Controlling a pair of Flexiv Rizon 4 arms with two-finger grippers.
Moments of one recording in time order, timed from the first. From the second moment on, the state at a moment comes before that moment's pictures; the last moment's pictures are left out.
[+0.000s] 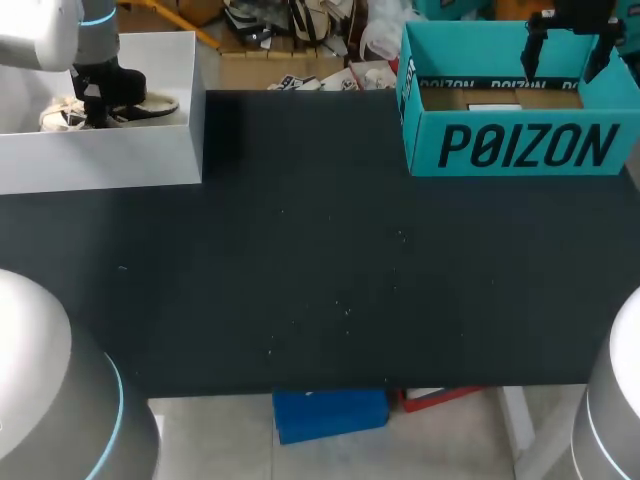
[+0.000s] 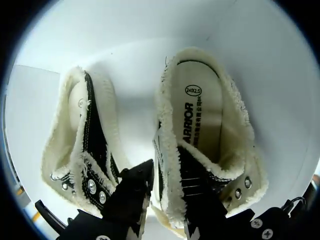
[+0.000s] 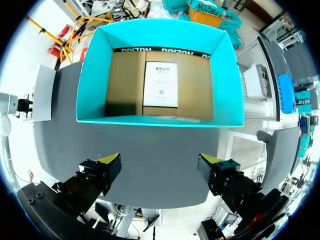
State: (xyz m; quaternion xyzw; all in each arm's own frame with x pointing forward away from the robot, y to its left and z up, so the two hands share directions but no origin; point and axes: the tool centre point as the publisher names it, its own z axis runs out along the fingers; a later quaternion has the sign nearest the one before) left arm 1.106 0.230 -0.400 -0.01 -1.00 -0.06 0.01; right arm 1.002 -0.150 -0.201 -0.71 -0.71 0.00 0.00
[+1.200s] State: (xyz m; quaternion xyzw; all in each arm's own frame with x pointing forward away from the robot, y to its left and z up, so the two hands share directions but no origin) left arm 1.116 0.203 -0.221 0.01 -1.00 -0.07 -0.06; right arm 1.002 -0.150 -0.200 -0.71 -0.71 0.00 0.00
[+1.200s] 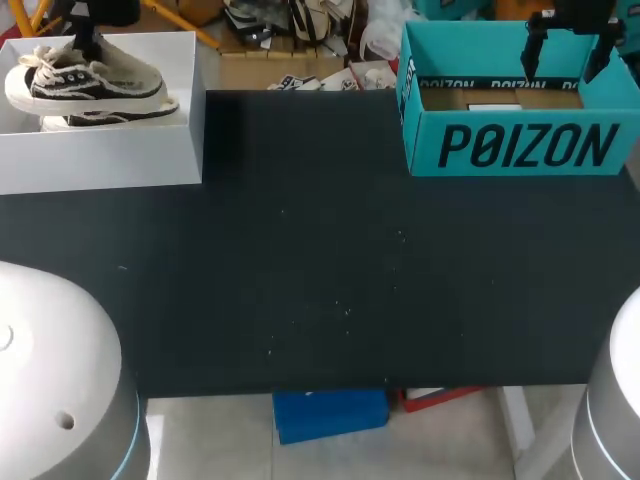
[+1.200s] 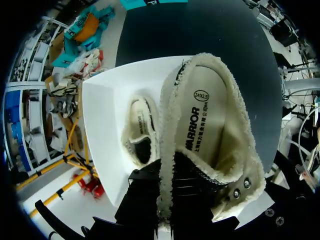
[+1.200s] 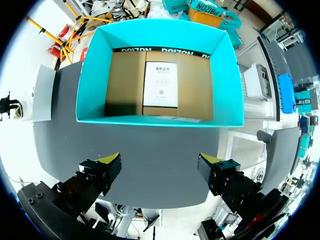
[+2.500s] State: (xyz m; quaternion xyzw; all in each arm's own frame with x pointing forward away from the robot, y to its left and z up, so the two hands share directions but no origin) left arm 0.946 -0.124 -0.216 -0.06 -1.00 -0.02 -0.01; right arm 1.002 -0.150 -0.200 -0.71 -0.71 0.00 0.00
